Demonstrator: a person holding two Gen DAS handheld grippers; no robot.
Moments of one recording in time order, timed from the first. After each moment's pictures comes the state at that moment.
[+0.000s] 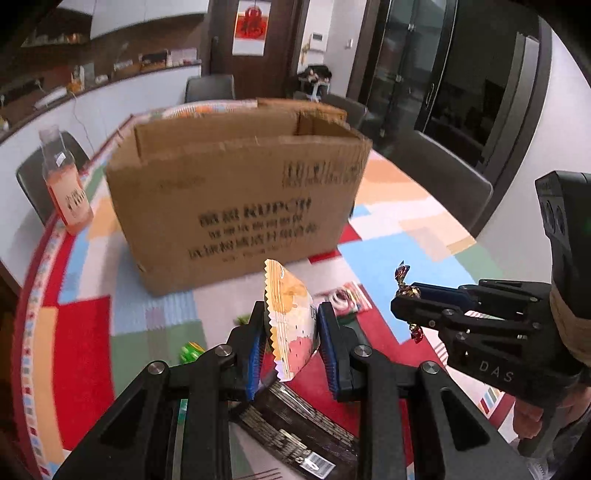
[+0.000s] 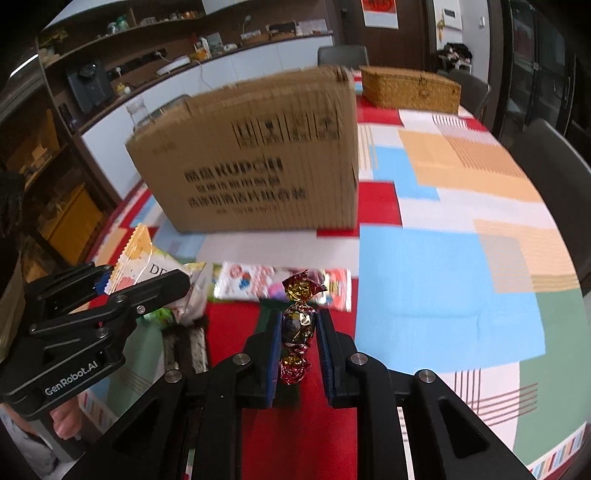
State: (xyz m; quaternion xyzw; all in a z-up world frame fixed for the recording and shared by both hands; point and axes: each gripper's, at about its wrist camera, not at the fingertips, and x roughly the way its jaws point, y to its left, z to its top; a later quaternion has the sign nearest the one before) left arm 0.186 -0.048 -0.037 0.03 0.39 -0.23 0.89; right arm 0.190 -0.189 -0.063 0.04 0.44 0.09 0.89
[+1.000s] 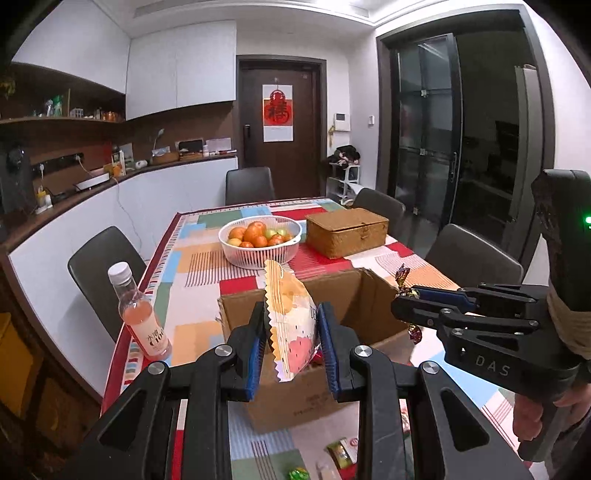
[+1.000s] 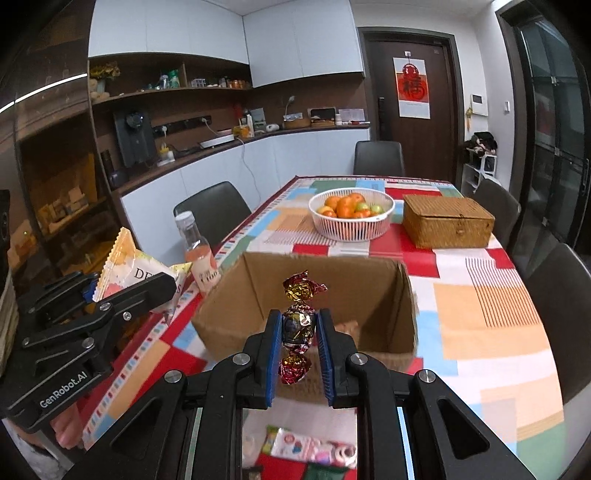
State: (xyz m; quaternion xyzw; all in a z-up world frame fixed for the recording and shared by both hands) left arm 0.246 -0.002 0.083 0.04 0.24 -0.17 0.96; right arm 0.267 -0.144 0.060 0.02 0.29 0.14 0.95
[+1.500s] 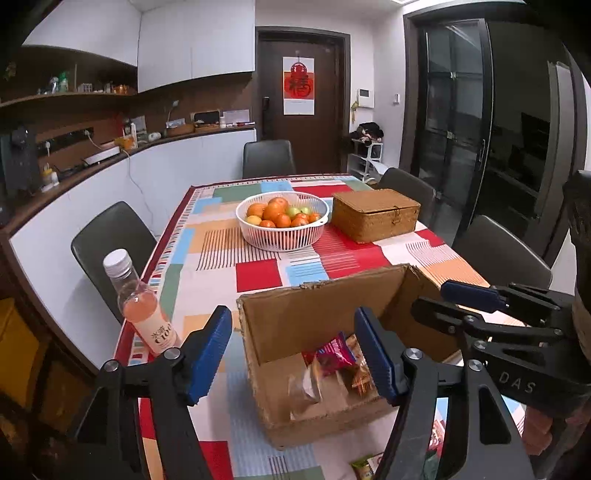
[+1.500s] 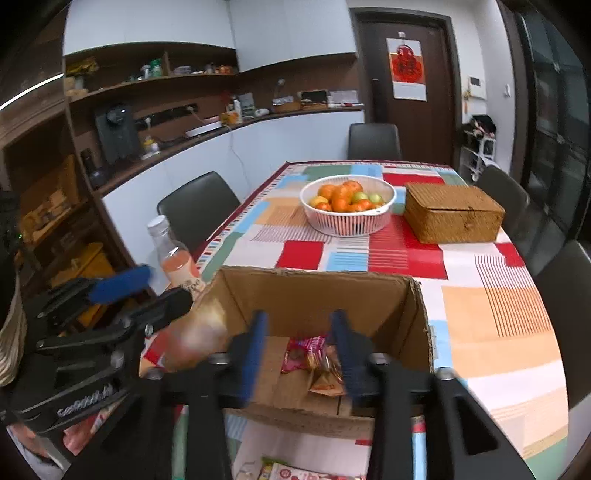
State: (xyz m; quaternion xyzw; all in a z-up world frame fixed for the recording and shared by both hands) left arm 0.303 0.000 0.065 0.04 0.29 -0.13 0.95; right arm 0.325 -0.141 0.050 0.03 0.32 0.12 0.94
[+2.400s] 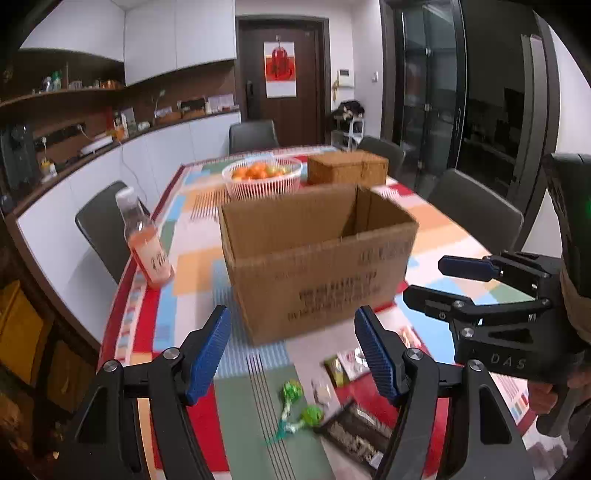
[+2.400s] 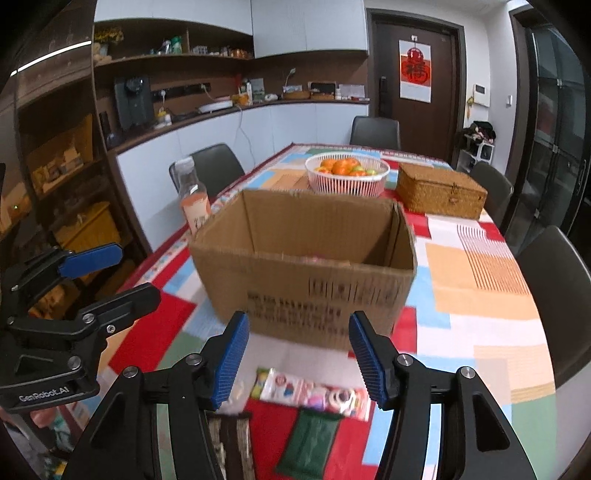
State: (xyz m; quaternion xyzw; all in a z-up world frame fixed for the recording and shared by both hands) left arm 0.176 -0.001 0.024 0.07 0.33 -0.15 0.93; right arm 0.211 -0.141 0.012 -0.02 0.35 0.12 0.93
